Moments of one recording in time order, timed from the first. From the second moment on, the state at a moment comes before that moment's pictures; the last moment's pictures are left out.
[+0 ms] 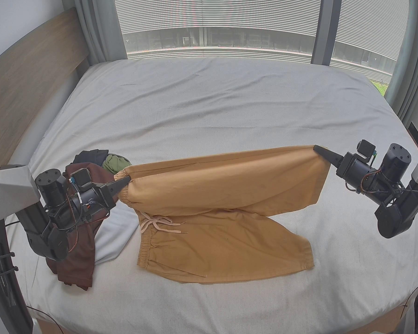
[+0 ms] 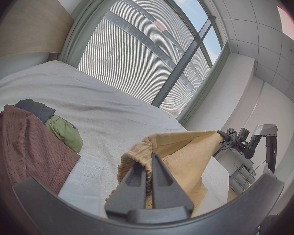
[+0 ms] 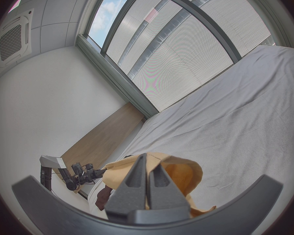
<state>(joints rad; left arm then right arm) -0.02 2.21 -0.63 -1.55 -0.63 -0.39 0.07 2.06 -0.68 -1.54 0.64 0.62</state>
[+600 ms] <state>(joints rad) -0.02 2.21 -0.64 -1.55 -0.61 -0.39 0.07 2.07 -0.68 -1.54 0.64 0.62</state>
